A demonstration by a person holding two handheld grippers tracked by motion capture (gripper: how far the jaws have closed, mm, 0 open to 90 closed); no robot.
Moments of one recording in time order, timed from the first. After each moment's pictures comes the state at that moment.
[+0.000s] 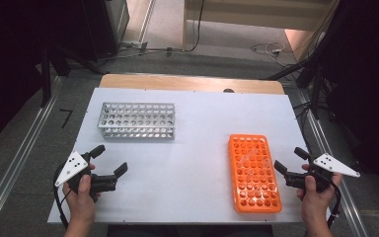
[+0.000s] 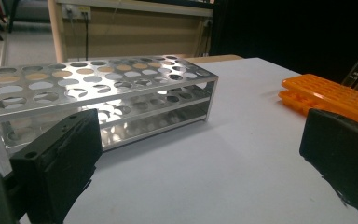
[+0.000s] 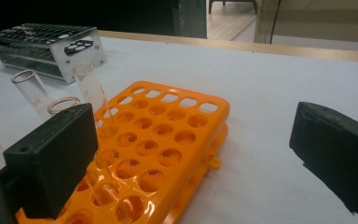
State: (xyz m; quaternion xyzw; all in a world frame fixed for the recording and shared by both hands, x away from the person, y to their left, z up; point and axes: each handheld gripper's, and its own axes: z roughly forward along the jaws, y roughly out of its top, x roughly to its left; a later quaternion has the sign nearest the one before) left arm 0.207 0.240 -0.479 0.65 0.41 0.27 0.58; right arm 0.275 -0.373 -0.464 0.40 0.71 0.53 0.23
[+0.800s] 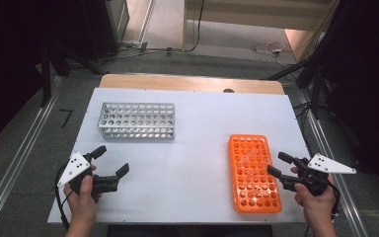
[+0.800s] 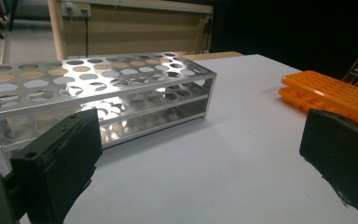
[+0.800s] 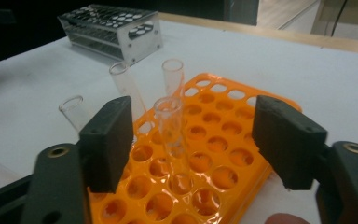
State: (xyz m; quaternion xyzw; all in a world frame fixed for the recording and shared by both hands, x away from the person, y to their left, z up) left arm 0.205 0.236 -0.479 0.65 0.41 0.27 0.58; right arm 0.264 -0.354 -0.448 0.34 0.77 0.52 0.16
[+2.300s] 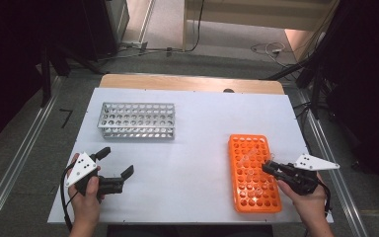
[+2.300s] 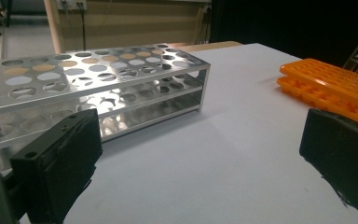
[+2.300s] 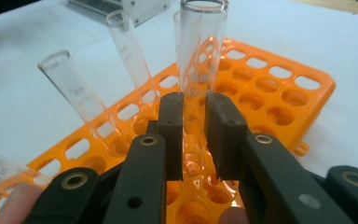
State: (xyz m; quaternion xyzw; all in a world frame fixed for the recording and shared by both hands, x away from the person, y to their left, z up) left arm 0.205 0.223 -0.478 0.67 0.41 0.27 0.56; right arm 0.271 -0.341 -0.456 0.33 0.80 0.48 0.14
